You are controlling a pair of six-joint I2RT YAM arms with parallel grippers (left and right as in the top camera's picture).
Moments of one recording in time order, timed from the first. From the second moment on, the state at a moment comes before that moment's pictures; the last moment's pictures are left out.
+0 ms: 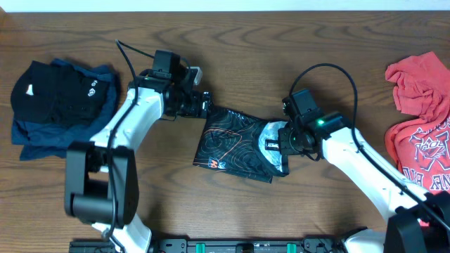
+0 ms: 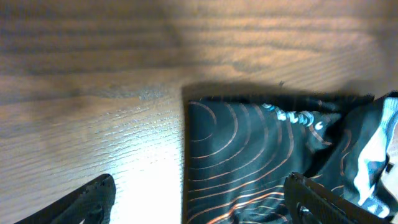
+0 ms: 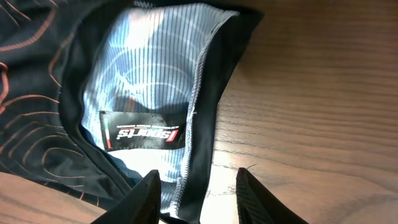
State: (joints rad) left arm -0.18 1.84 1.24 -0.66 0.42 -0.05; right arm 0.43 1.52 0.97 -0.78 -0.02 0.39
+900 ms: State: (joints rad) left arm -0.26 2.10 1.26 -0.60 0.79 0.06; right arm 0.43 1.51 0.97 -0.81 0.01 0.39
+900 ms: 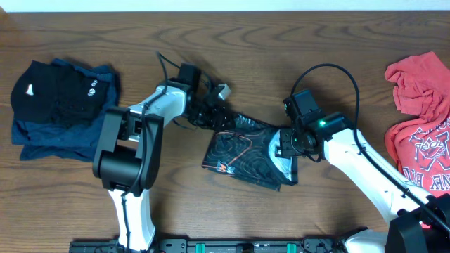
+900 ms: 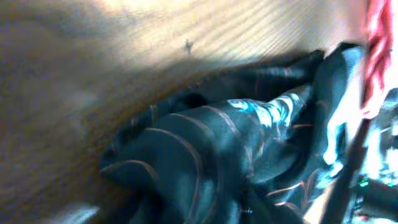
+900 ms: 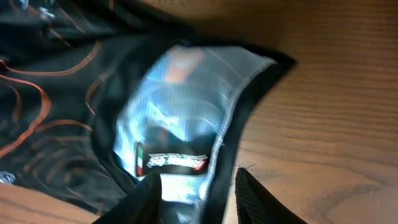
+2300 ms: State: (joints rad) left arm 0.49 1.63 1.31 -0.33 0.10 -0.01; right arm 0.33 1.46 0.97 -0.84 0.11 0.39
